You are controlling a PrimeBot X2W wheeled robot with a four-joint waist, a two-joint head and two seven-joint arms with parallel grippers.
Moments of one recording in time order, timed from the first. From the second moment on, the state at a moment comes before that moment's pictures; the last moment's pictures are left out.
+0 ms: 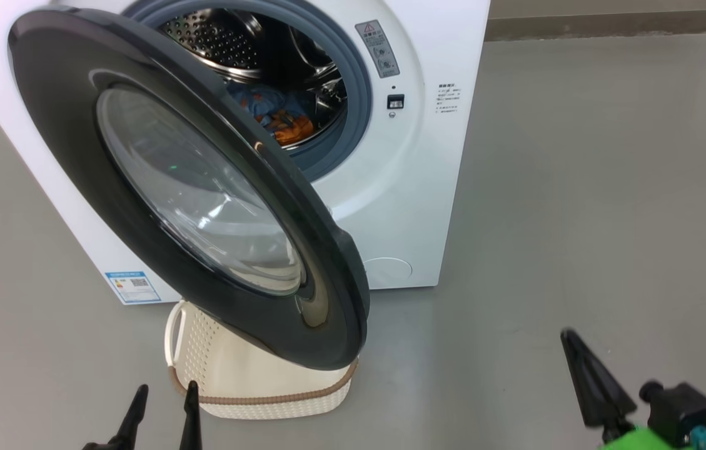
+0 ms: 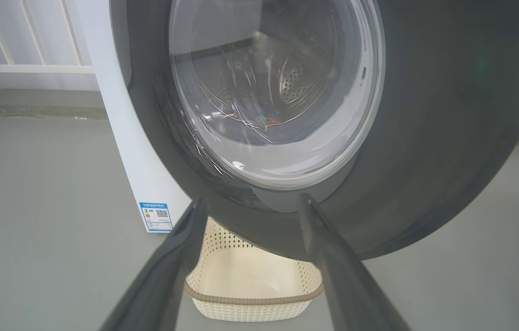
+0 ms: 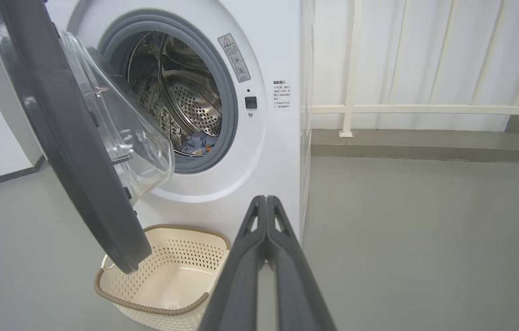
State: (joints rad) left arm 0.11 0.05 -0.09 0.13 -0.23 -0.05 -0.25; right arm 0.09 -0.14 0.06 0.07 0.22 0.12 -0.26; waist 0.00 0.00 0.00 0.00
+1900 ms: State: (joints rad) left arm 0.04 0.05 -0.22 0.11 -0.27 0.00 -0.25; right arm -0.35 -0.13 0.61 0.22 0.36 0.12 -0.26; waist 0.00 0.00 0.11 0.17
